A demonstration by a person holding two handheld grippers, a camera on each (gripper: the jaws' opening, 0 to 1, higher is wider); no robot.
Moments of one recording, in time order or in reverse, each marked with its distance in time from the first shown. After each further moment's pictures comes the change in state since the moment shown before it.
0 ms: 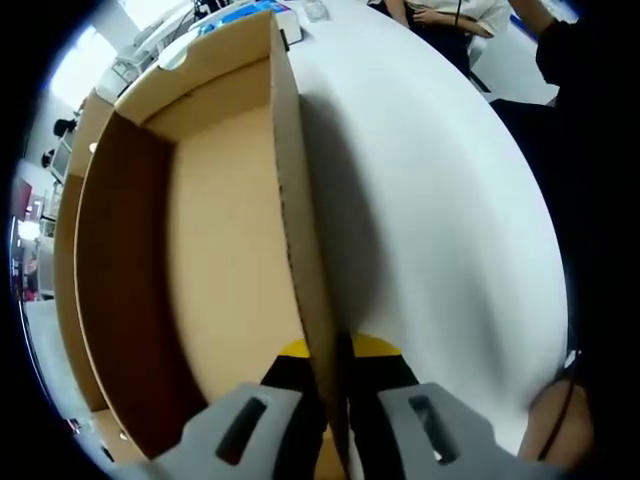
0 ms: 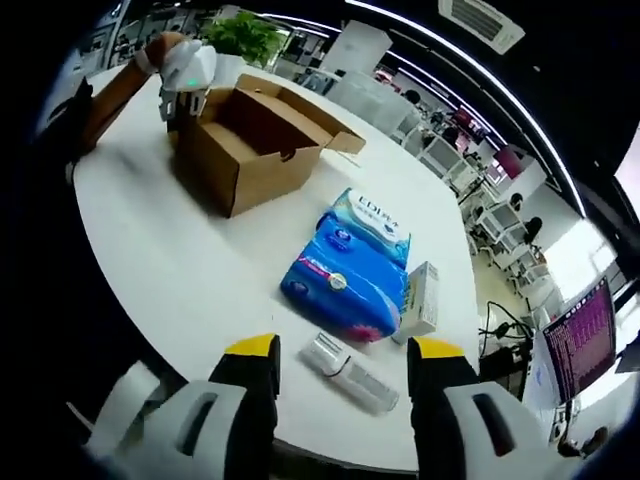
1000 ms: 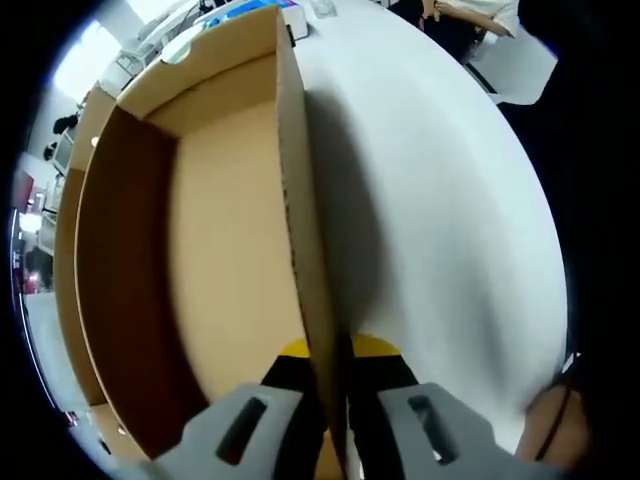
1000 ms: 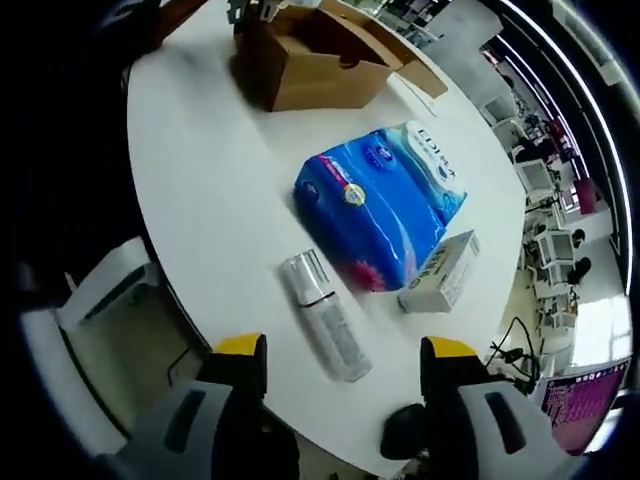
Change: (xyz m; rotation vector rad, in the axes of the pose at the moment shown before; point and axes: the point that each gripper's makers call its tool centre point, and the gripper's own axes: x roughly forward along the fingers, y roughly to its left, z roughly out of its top) left arm 0.001 0.001 0.000 -0.019 0.018 0.009; right arm 0.031 -0.023 -0.053 -0.371 0.206 0.229
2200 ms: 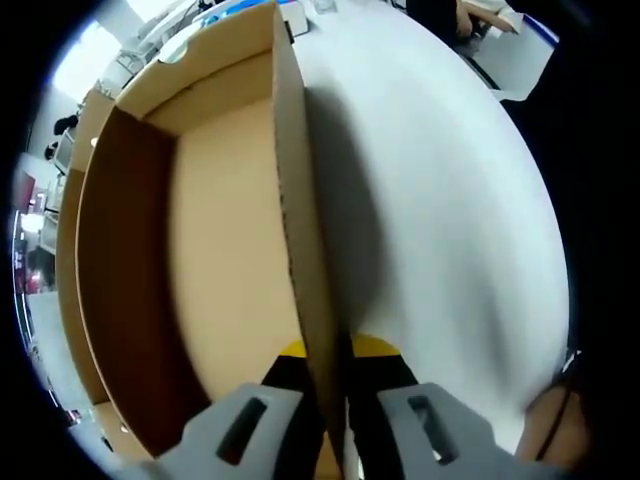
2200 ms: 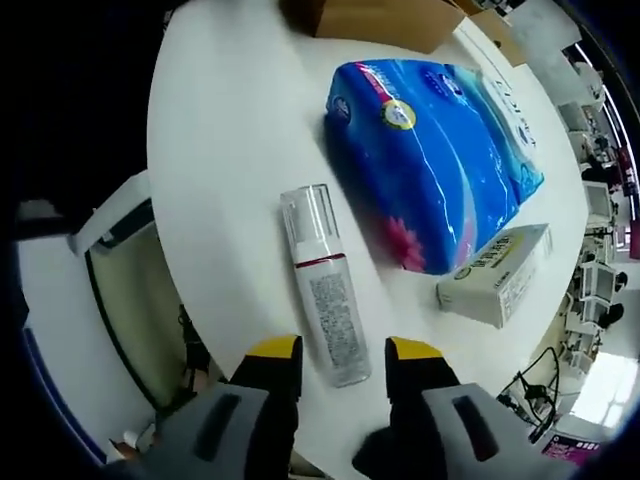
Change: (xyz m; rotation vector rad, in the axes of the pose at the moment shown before) left arm 0.001 -0.007 -0.002 -0.001 0.022 0.013; right arm 0.050 0.003 -0.023 -0.171 0.116 0.227
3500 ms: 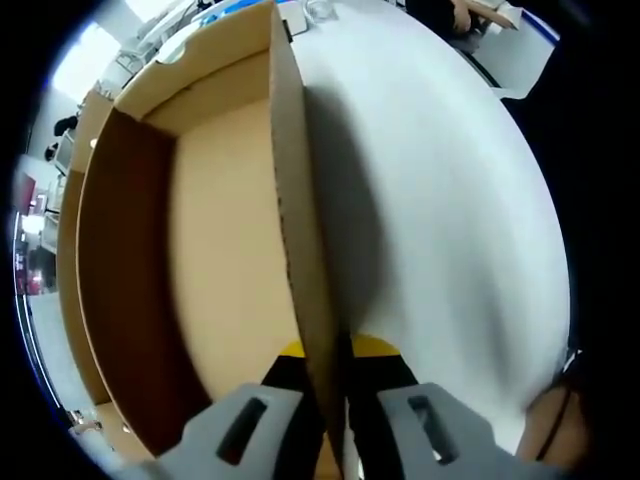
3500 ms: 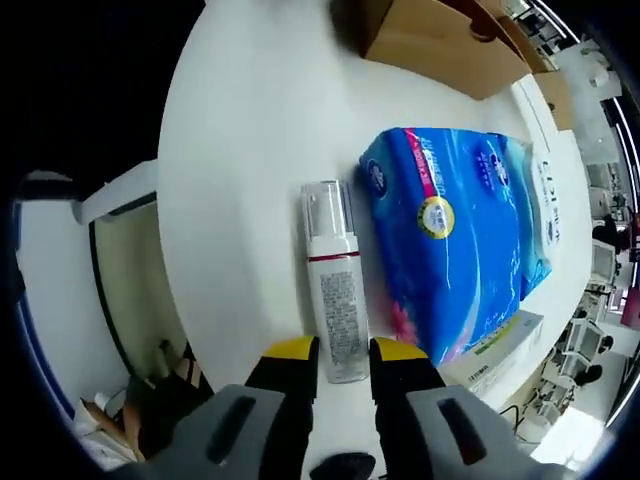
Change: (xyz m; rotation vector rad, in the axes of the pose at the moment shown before) left arm 0.000 0.002 0.002 0.006 0.010 0.006; right arm 0.001 0.001 0.048 -0.233 0.010 0.004
